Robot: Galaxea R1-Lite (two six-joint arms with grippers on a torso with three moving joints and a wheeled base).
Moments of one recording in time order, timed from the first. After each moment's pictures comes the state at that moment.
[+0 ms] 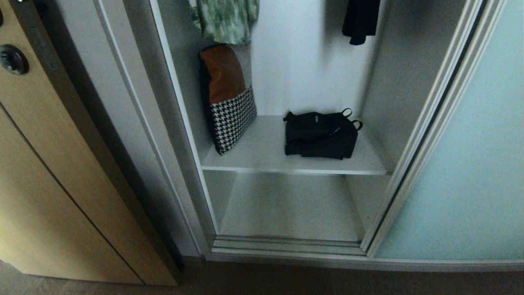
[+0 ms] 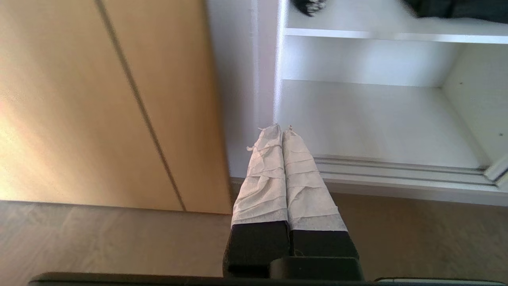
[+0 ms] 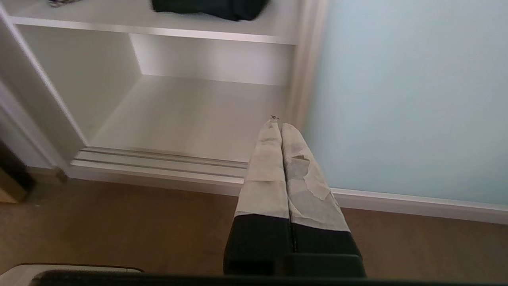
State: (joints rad) left arm 0.00 0.00 0.00 0.00 0.00 0.00; right arm 0.01 0.00 0.00 0.00 0.00 0.00
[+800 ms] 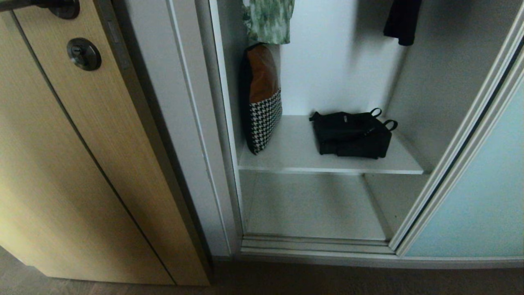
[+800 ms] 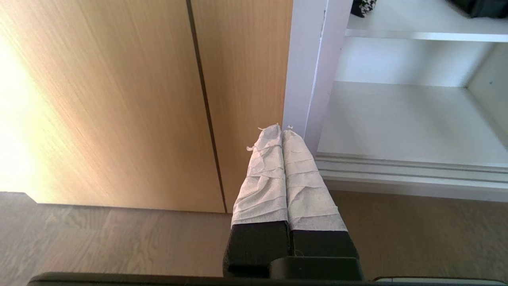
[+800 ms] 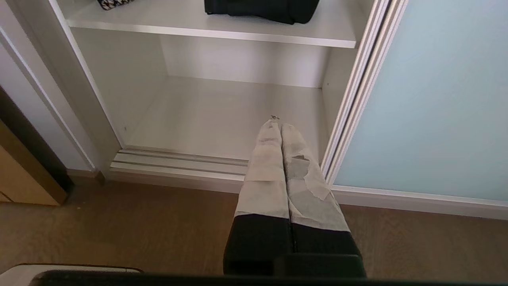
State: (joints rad) left arm 0.00 0.00 0.00 0.00 0.00 0.00; right arm 0.01 0.00 0.00 0.00 0.00 0.00
